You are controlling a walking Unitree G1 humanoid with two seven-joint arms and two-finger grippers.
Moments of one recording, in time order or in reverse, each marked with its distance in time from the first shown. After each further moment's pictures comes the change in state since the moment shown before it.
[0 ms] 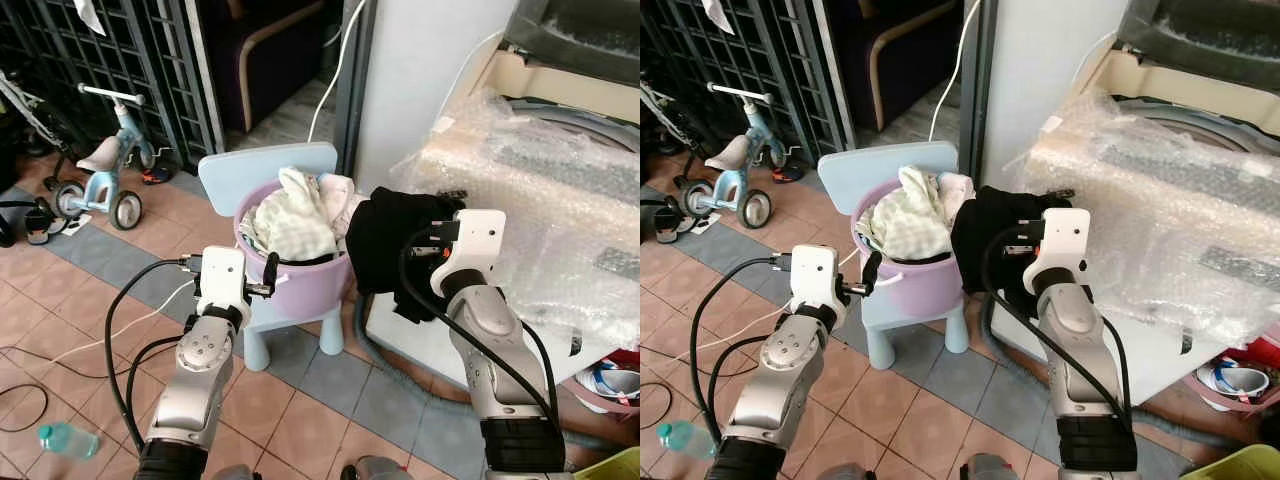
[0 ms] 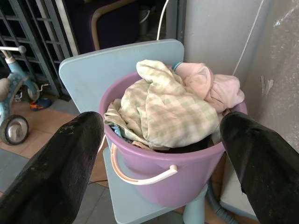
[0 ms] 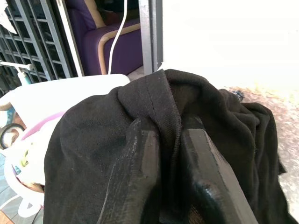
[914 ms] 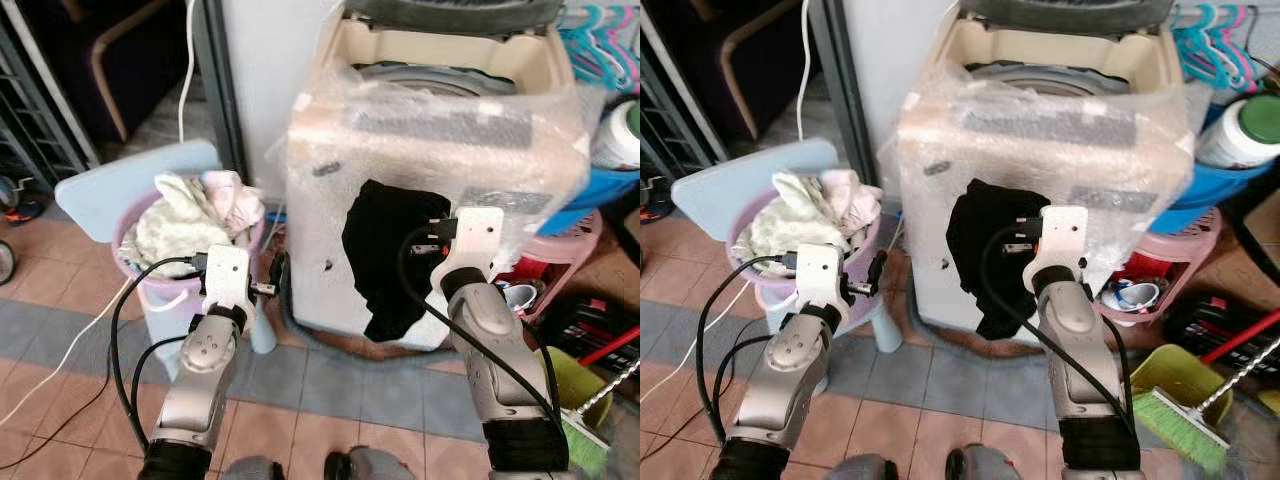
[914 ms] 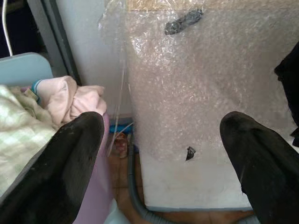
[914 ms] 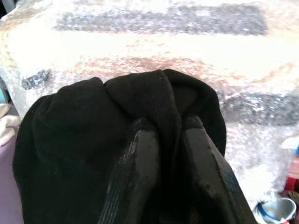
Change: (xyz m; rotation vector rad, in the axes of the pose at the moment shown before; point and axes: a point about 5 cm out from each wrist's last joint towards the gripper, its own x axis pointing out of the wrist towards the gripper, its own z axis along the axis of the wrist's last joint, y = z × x) left arm 0.000 0.003 -0.002 0.024 0.019 -0.016; right arm 0.001 0.004 -0.002 0.004 -0.005 -0.011
